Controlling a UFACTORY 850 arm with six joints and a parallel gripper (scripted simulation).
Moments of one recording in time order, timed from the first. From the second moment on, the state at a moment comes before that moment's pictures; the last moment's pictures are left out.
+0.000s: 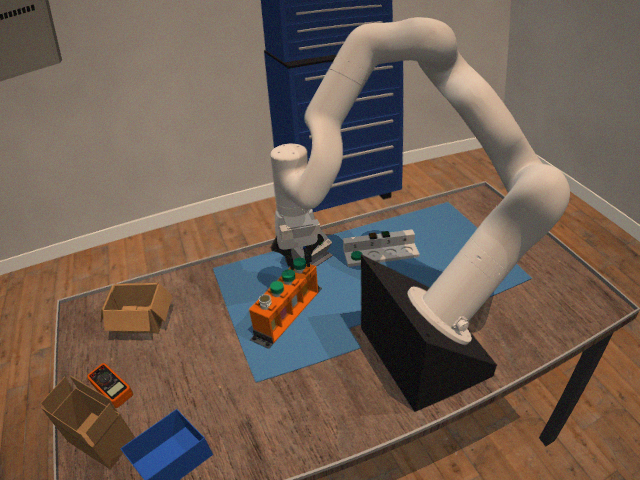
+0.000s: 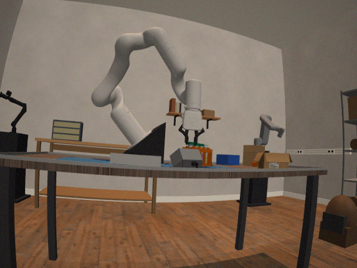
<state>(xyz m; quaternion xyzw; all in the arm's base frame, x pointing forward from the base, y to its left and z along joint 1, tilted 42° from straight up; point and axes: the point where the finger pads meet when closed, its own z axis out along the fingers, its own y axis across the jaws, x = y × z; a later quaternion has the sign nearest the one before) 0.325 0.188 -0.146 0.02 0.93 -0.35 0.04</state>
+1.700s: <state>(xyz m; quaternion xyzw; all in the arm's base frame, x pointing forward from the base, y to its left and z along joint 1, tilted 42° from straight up) 0.324 0.188 -0.146 0.68 0.65 -0.23 0.27</state>
